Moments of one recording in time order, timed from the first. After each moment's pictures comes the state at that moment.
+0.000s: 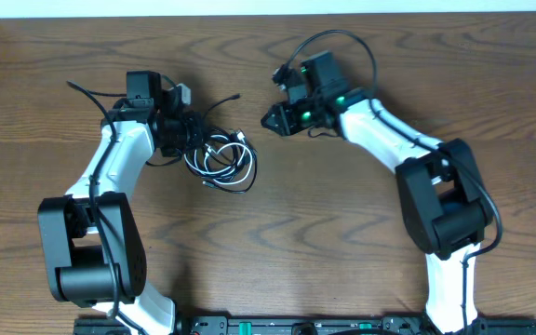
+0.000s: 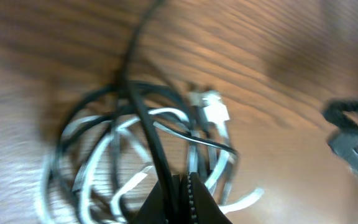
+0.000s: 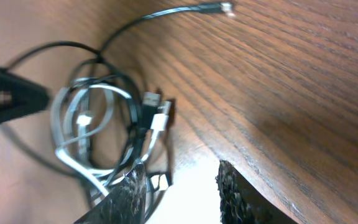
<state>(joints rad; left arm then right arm) 0.05 1.79 1.19 -0.60 0.48 -0.25 0.46 2.16 1.54 -0.30 -0.62 0.18</state>
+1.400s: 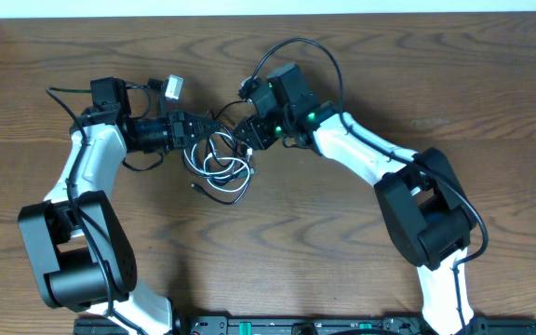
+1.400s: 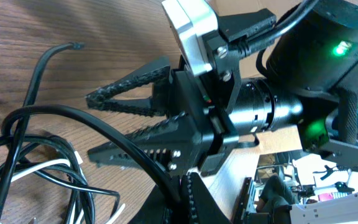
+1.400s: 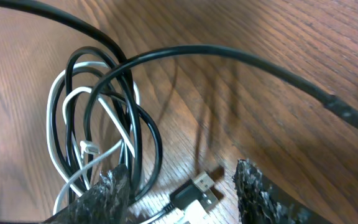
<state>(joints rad) 0.20 1.79 1.19 -0.67 1.23 0.17 0.61 2.16 1.54 -0.20 -0.46 0.07</state>
